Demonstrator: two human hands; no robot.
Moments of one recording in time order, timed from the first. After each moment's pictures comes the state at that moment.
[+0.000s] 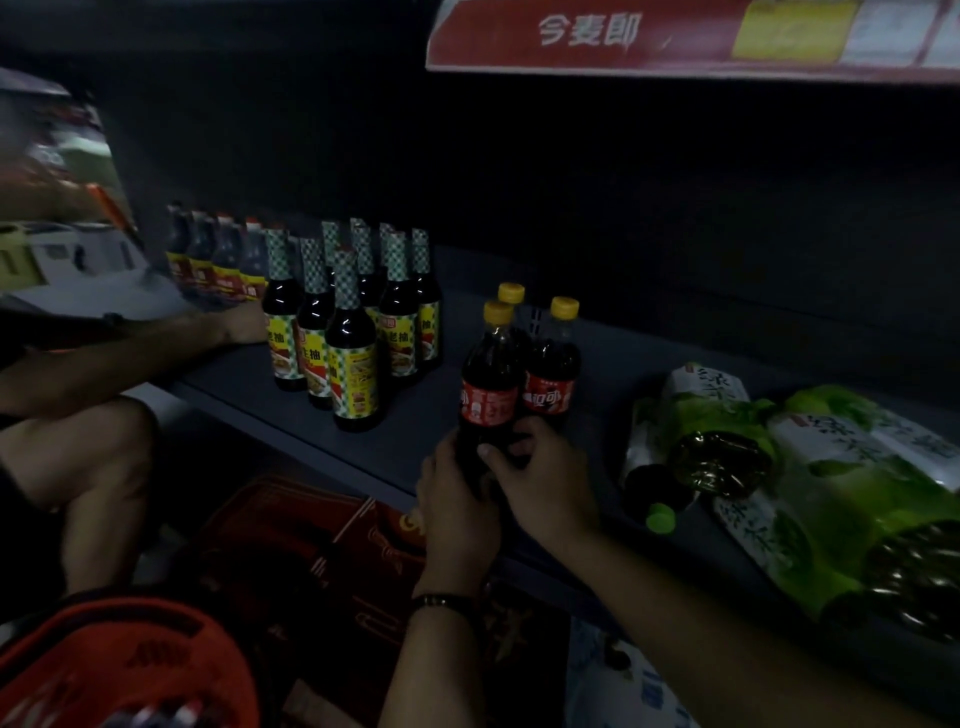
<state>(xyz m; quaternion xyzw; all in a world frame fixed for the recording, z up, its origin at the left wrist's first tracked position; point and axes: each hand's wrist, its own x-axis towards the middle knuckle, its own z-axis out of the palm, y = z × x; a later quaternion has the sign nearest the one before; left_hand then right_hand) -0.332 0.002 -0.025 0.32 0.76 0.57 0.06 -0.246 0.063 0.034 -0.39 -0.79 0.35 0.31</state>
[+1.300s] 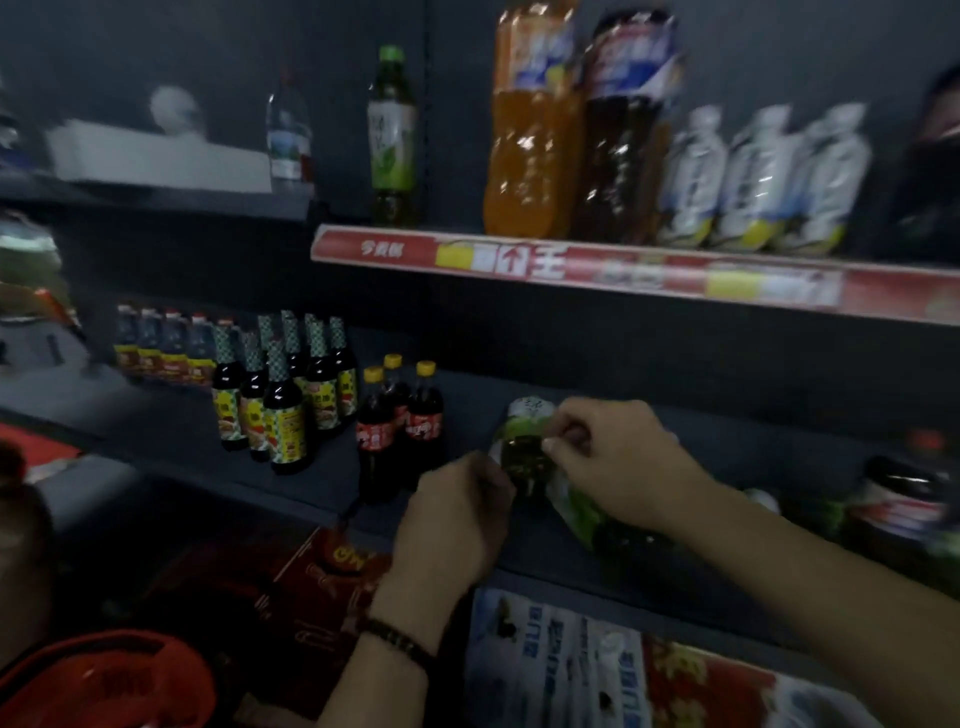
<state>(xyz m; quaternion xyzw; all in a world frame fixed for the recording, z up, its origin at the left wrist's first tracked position) -0.139 -0.112 0.146 0.53 0.73 0.43 0.03 0.036 -0.026 0.244 -0.35 -0.90 0.10 0.25</state>
